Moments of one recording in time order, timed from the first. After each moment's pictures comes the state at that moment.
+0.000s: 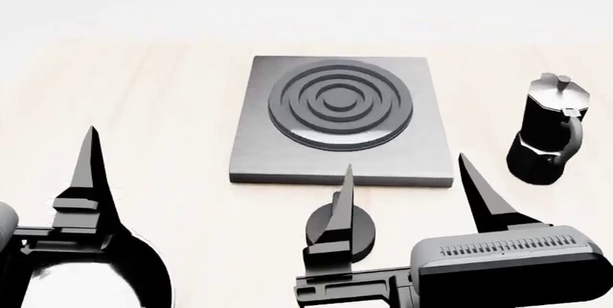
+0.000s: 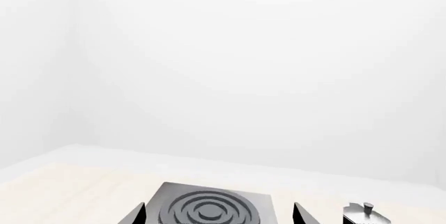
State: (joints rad) left arm -0.27 -0.24 0.12 0.69 -0.35 -0.57 -0.31; right arm 0.23 0.27 -0.13 -0.83 0.27 0.75 0.23
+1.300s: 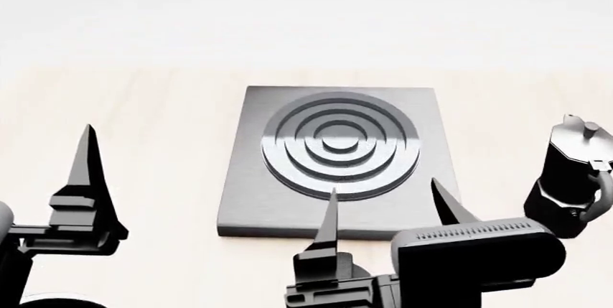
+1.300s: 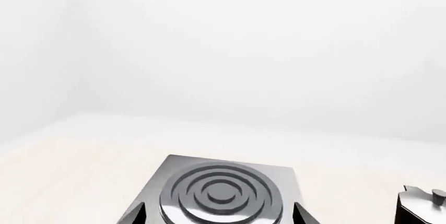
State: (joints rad) left arm -0.28 -0.27 0.13 0.69 -0.39 -0.56 -0.34; right arm 0.26 0.26 -0.15 -0.76 0.36 0.84 0.25
